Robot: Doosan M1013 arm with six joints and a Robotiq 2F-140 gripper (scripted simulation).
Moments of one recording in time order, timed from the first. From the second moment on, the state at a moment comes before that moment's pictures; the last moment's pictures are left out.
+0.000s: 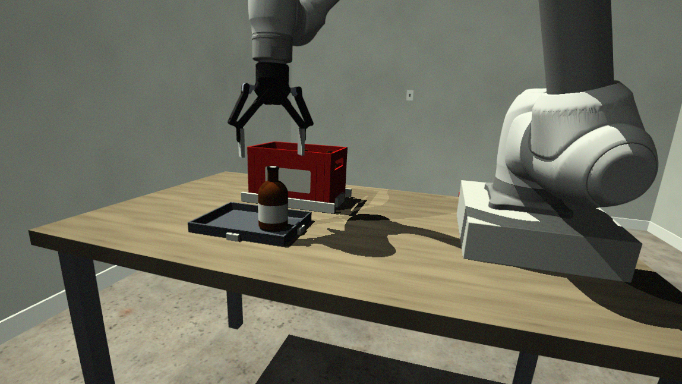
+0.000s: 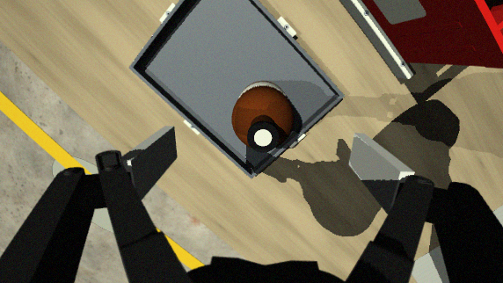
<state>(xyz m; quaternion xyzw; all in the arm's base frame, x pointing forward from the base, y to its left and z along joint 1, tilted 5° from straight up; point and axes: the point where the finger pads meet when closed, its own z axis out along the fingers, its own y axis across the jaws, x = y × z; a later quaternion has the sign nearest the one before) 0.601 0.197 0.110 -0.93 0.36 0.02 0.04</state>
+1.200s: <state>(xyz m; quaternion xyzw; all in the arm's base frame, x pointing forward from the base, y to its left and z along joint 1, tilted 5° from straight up) 0.602 0.192 0.177 -0.93 0.36 0.02 0.04</state>
